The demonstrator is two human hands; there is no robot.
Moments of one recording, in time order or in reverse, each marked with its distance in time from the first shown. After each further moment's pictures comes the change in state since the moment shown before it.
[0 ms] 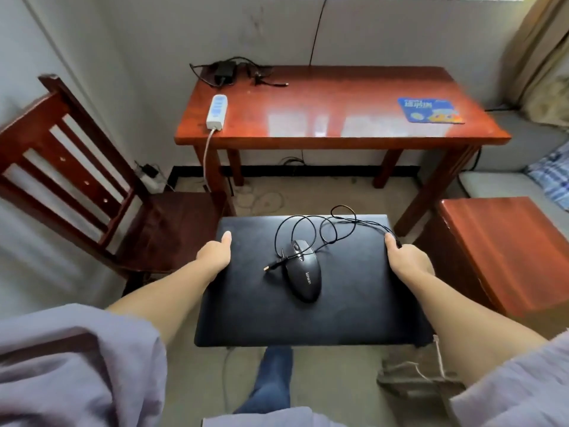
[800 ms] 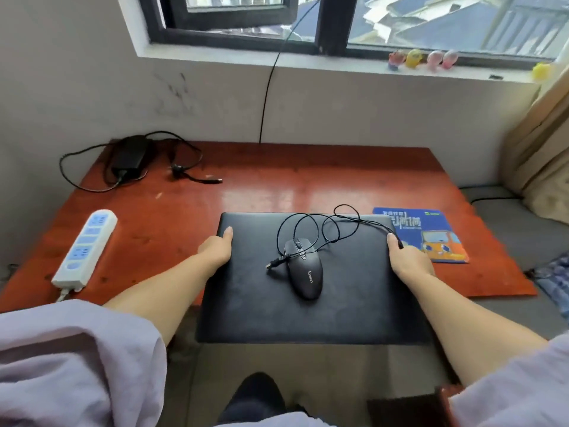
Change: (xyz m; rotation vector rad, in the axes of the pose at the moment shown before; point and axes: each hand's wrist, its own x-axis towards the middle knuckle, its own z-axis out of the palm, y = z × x) left_hand 0.332 0.474 0.006 -0.033 -0.008 0.054; right_hand 0.512 -0.188 -0.152 -0.027 0.044 0.022
